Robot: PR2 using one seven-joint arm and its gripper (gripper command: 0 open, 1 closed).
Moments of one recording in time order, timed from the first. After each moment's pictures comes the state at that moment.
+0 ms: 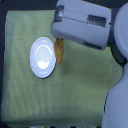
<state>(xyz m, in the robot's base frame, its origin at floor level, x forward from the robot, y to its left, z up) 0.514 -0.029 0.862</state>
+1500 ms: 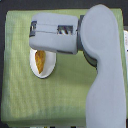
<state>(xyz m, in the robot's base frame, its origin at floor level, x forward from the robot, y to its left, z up) 0.497 0.121 0.793</state>
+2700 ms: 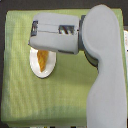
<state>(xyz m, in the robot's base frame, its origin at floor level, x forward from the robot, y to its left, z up) 0.498 0.114 0.791</state>
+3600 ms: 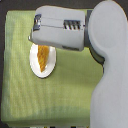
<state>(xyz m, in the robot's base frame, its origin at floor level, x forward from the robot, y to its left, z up) 0.502 0.093 0.833</state>
